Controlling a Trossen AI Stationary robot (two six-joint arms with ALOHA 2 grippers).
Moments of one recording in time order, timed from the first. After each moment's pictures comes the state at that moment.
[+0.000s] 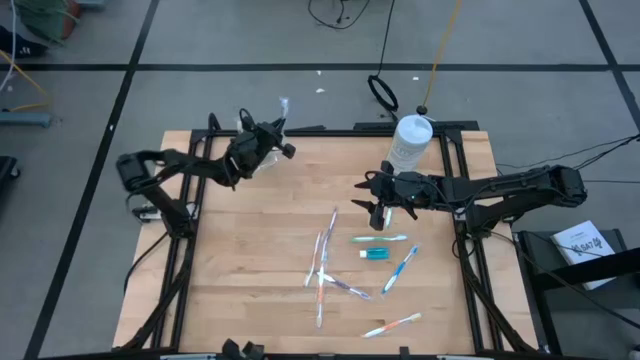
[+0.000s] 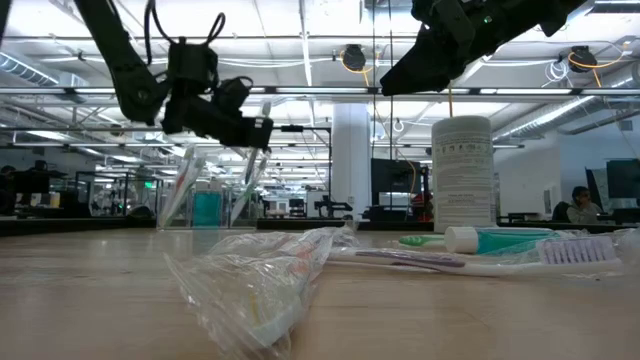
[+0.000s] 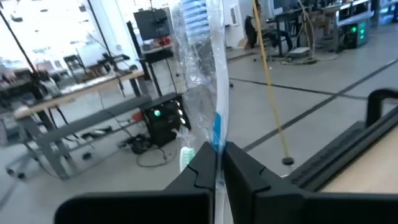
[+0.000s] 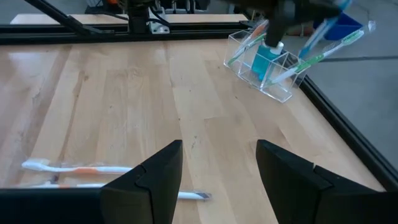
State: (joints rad) left arm 0.56 1.63 0.59 1.05 -0.46 0.24; right arm -0.02 1.17 0.74 0.01 0.20 0.02
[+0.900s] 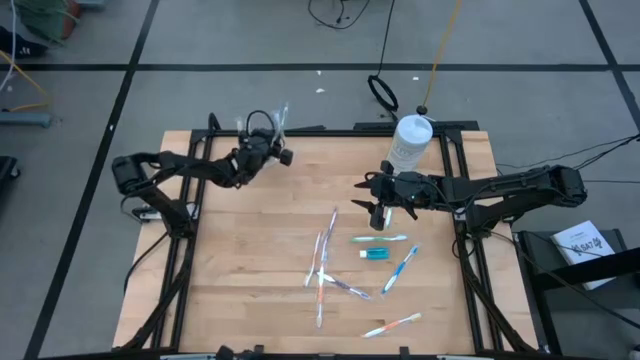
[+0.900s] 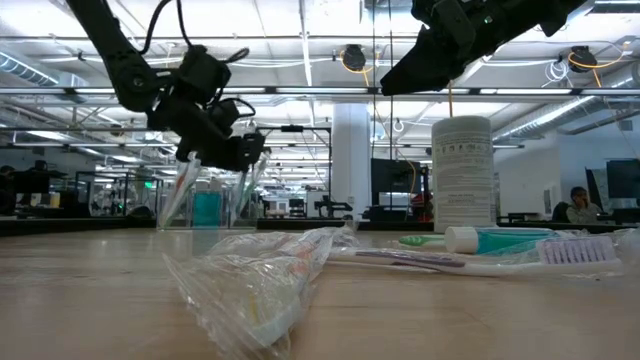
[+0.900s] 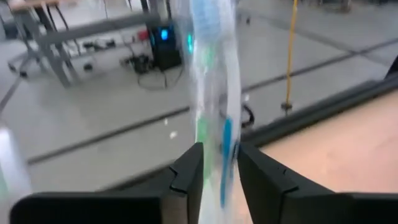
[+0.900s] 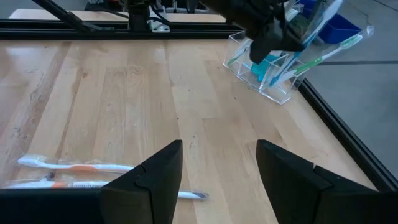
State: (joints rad) left arm 0.53 1.56 0.60 0.59 -0.58 -0.16; right arm -0.02 1.17 0.74 0.01 0.21 0.00
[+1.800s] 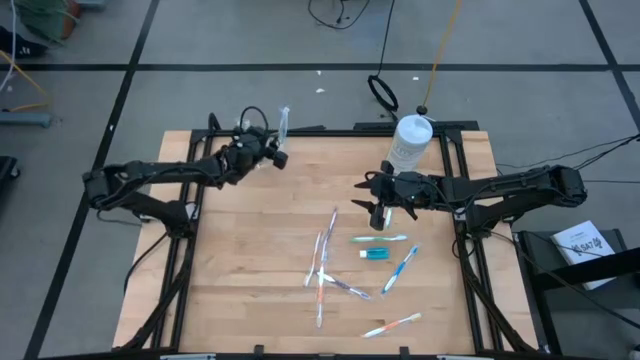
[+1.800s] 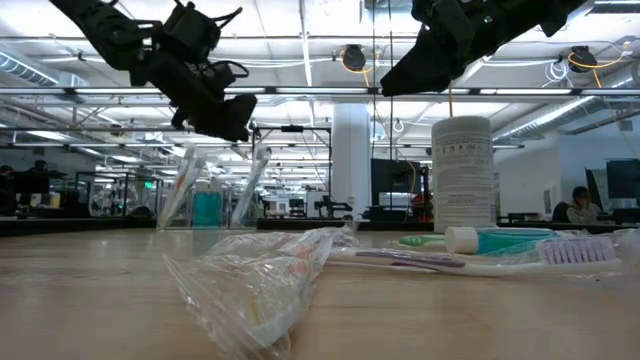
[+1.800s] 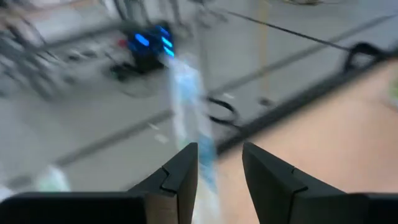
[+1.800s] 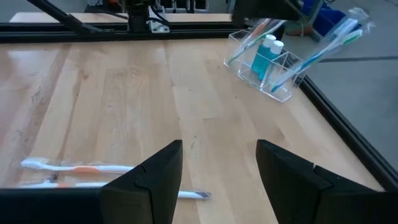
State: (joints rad) left arm 0.45 1.30 0.65 0.26 -0.53 -0.13; right arm -0.02 1.17 0.74 0.01 0.21 0.03
